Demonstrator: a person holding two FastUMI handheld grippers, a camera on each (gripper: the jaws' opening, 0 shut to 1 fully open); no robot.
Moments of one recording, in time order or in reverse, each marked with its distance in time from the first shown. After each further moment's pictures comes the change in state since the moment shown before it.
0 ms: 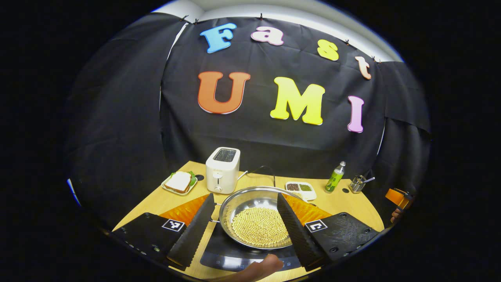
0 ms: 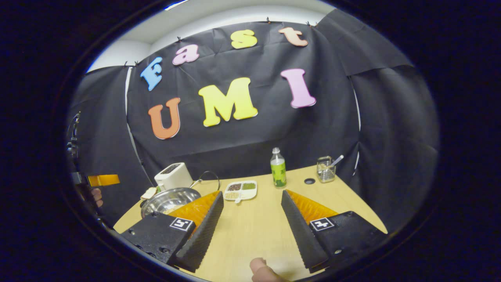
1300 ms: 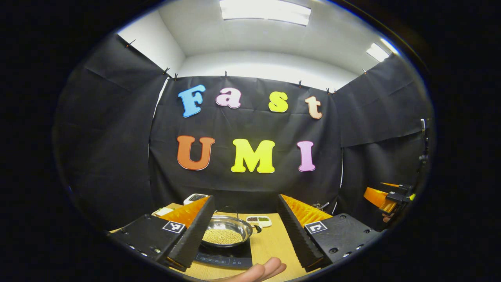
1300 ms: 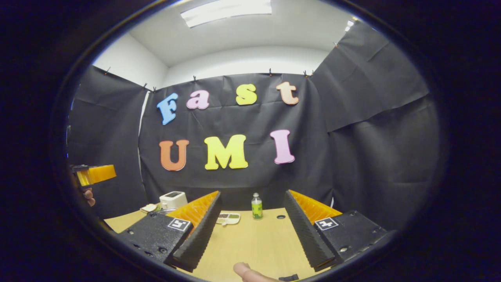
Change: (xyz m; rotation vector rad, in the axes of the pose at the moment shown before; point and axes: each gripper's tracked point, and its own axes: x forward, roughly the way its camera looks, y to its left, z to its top) left arm -0.188 -0.133 0.028 0.082 -0.410 -0.113; right arm -0.189 -0.031 0.063 -0.113 -0.323 -0.005
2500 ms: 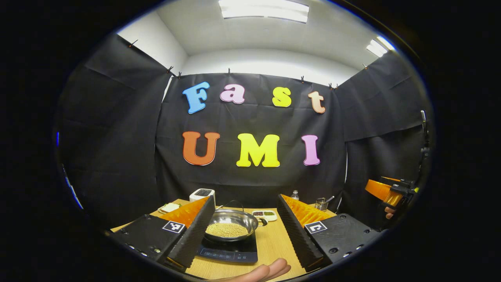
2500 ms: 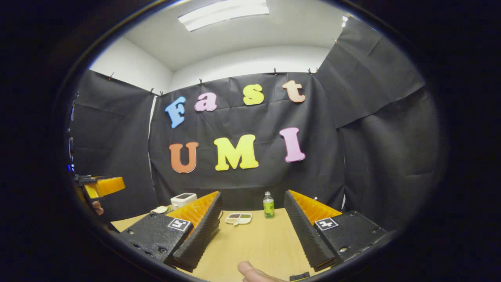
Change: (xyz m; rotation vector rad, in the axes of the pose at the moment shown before) left arm -0.007 0.007 -0.032 0.016 0.028 0.036; right arm -0.003 0.017 -0.011 0.064 -0.009 0.072
